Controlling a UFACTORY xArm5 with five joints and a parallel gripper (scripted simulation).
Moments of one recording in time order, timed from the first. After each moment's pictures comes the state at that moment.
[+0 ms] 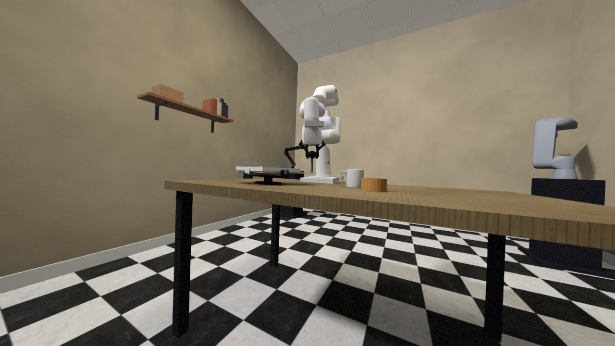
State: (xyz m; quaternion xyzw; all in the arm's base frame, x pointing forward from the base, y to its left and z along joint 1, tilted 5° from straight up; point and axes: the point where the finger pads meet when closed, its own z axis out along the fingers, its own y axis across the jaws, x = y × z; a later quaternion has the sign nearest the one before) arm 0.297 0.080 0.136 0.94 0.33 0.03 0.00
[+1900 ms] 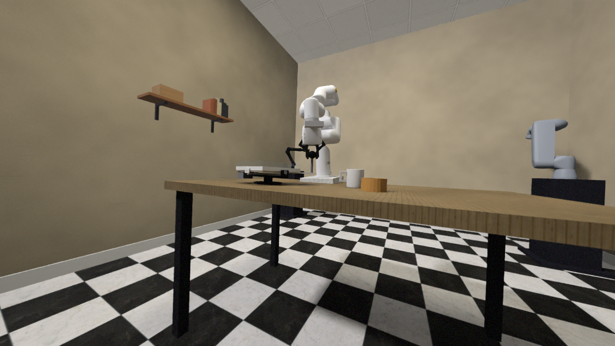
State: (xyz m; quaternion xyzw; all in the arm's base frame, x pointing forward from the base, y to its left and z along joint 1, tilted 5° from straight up) arm 0.296 0.080 0.135 0.94 0.33 0.03 0.00
